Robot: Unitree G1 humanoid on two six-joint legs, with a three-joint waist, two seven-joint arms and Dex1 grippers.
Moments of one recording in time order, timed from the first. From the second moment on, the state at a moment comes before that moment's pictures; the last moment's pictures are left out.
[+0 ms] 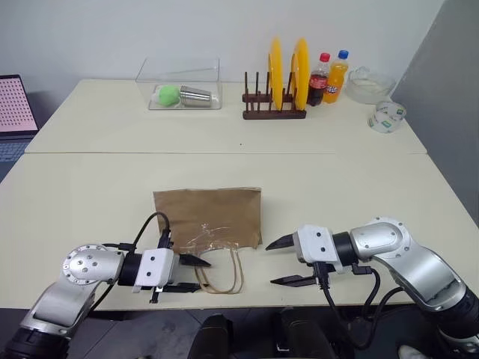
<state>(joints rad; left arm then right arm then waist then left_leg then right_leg) 0.03 0.88 -0.06 -0.18 -0.29 -0.18 -1.31 -0.33 -0.74 0.39 -0.56 0.24 0.49 1.11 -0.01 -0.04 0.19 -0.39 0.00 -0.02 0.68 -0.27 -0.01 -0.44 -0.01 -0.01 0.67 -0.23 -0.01</state>
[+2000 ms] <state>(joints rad) -0.67 0.64 0.03 -0.15 -0.53 0.75 -0.73 -0.57 -0.52 0.67 -0.06 -0.27 -0.13 1.17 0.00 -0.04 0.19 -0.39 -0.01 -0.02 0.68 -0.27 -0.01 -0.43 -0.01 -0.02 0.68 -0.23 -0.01</state>
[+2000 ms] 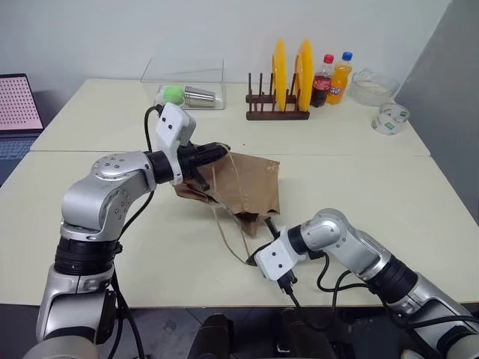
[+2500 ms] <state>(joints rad) -0.80 0.64 0.08 -0.11 -0.53 0.74 -0.71 -0.54 -0.55 0.65 -0.07 -0.29 -0.19 1.16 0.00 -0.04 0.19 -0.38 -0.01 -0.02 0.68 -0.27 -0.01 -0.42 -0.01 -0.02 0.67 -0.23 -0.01</state>
